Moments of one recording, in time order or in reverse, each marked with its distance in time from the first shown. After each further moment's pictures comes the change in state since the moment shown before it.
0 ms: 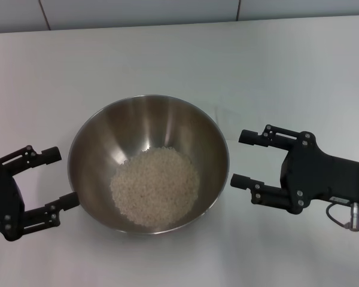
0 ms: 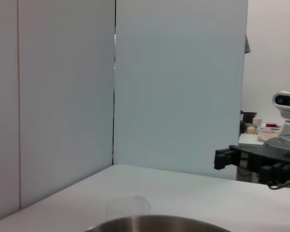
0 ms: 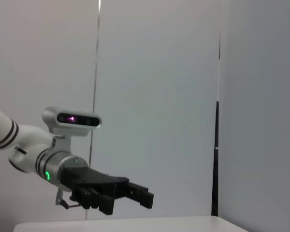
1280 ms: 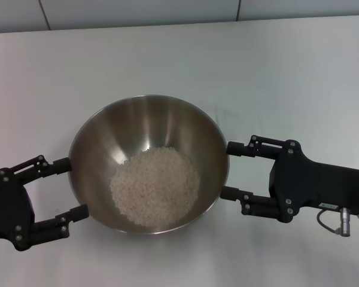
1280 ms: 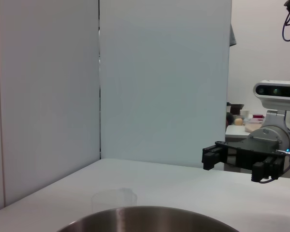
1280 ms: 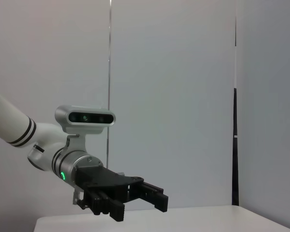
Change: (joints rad) left arm -0.004 -0.002 0.023 -0.032 0.024 -0.008 0.062; right arm 0.031 0.006 0.000 0.019 -0.055 0.011 0.022
